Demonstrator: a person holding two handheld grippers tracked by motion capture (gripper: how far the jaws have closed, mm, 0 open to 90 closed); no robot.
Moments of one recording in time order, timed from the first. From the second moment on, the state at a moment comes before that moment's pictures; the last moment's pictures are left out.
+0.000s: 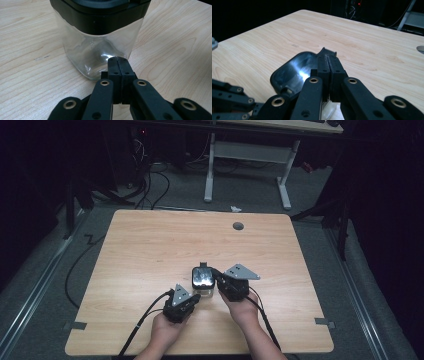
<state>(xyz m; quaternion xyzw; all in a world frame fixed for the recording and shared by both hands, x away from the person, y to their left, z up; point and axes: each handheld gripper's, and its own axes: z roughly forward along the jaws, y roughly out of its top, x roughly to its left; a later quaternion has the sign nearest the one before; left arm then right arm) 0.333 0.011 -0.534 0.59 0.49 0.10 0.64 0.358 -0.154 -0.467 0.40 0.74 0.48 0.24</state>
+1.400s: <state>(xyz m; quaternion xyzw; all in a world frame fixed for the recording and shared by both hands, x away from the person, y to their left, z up) 0.326 0.043 -0.525 0.61 0.48 0.13 0.62 0.345 -0.261 -0.494 0.49 0.70 0.44 0.28</state>
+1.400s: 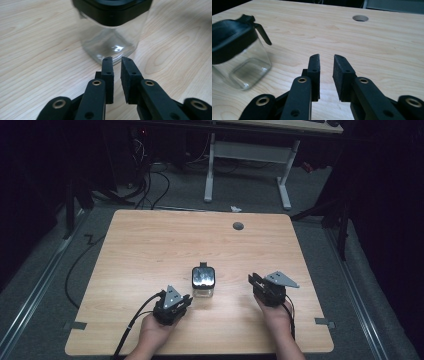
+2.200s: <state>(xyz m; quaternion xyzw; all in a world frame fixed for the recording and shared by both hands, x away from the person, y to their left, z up) 0.344 0.180 -0.532 0.53 0.56 0.24 0.59 0.285 -0.308 -0.521 0.52 0.68 0.41 0.30</state>
